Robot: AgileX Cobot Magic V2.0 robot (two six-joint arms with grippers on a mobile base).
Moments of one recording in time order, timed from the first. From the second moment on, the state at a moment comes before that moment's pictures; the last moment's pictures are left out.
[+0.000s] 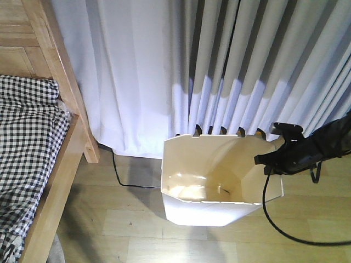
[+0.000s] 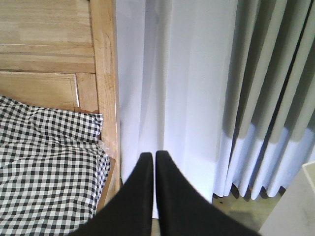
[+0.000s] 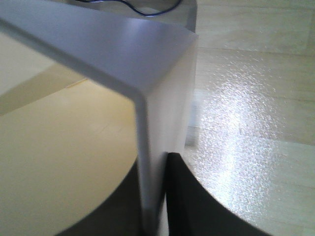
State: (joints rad) left arm 0.01 -0.02 0.03 -0.03 0.24 -0.05; right arm -0.13 2.30 -1.04 1.00 0.35 -1.08
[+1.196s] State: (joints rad) left arm 0.01 -0.02 0.03 -0.03 0.24 -0.05; right arm -0.13 2.93 -1.63 1.01 0.42 -0.98
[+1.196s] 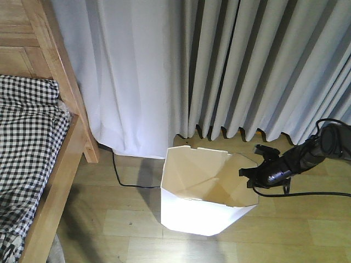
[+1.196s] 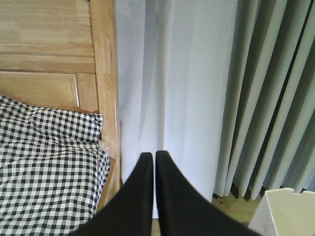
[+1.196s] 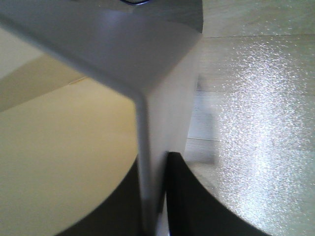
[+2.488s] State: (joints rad) left arm 0.01 -0.02 0.03 -0.03 0.24 -0.05; right arm -0.13 3.11 -1.86 0.87 0.48 -0.90
